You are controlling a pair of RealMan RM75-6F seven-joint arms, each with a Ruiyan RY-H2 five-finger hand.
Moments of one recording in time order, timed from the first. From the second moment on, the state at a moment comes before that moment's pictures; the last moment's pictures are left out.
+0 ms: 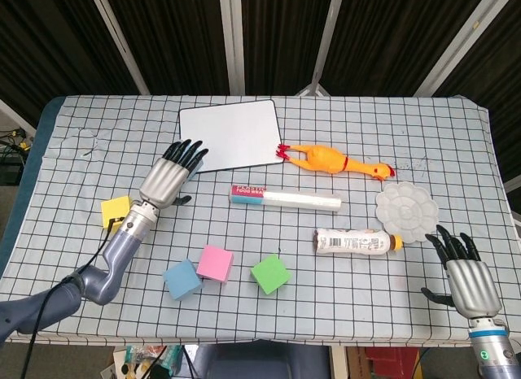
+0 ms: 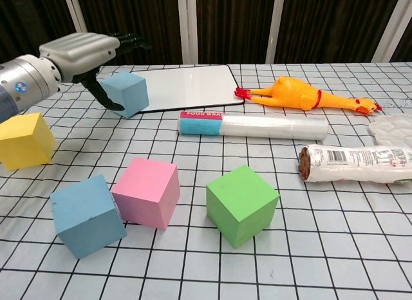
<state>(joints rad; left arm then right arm) -0.81 -1.61 -0.19 -1.14 1.36 1.07 0.18 0.11 -1.10 0.03 -1.69 -1.47 1.37 -0.10</state>
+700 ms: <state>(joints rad) -0.27 -1.22 0.02 -1.51 1.47 1.59 0.12 0.10 -1.10 0.03 -1.69 -1.49 1.41 -0.10</state>
